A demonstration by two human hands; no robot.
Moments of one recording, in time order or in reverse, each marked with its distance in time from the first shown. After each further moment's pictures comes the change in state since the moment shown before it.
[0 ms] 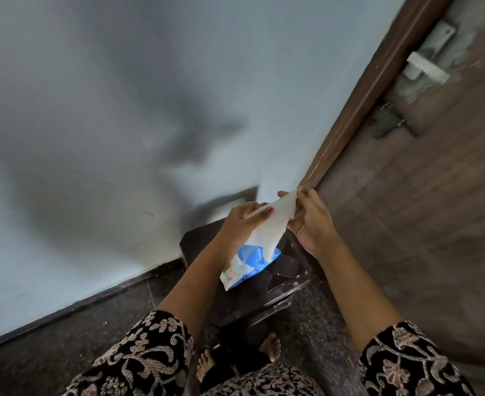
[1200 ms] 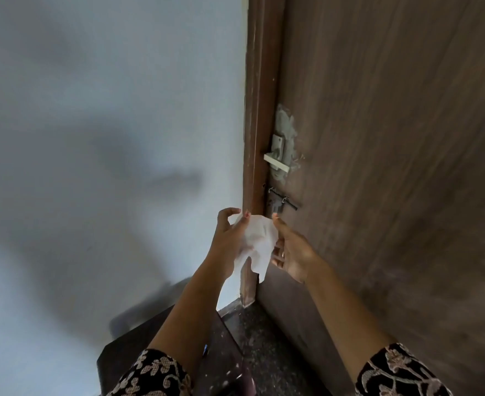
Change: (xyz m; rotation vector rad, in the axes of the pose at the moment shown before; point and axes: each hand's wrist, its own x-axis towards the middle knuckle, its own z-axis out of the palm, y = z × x) left_hand 0.050 0.149 0.236 -0.121 0.090 0.143; right_hand -0.010 -0.192 -0.160 -0.178 0.038 0.028
